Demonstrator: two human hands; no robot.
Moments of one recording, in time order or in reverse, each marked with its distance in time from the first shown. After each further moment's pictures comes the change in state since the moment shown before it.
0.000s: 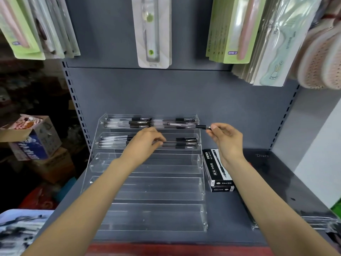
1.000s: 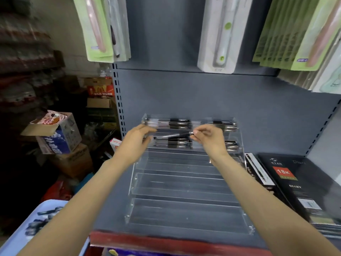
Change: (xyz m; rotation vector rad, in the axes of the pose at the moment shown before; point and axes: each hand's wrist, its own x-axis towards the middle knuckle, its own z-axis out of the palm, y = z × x) left_hand -0.058 -0.097 -0.076 0.001 0.132 -0.142; right_hand -0.036 0.038 0.134 -0.340 -0.218 -0.022
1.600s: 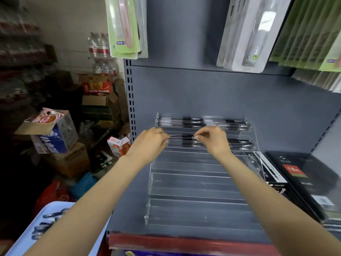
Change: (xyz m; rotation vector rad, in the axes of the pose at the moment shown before) left_hand 0.003 -0.019 -0.006 0.308 -0.159 0.219; right_hand 0.002 -0.001 0.034 -0.735 -0.065 -0.195
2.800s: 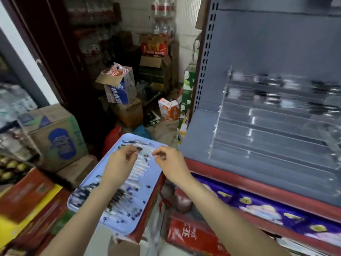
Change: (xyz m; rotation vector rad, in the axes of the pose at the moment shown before) left_hand -0.316 -0.055 -0.003 -0.370 0.148 -0.889; right_hand -0.219 -0.142 0.182 0.318 -0.672 -0.149
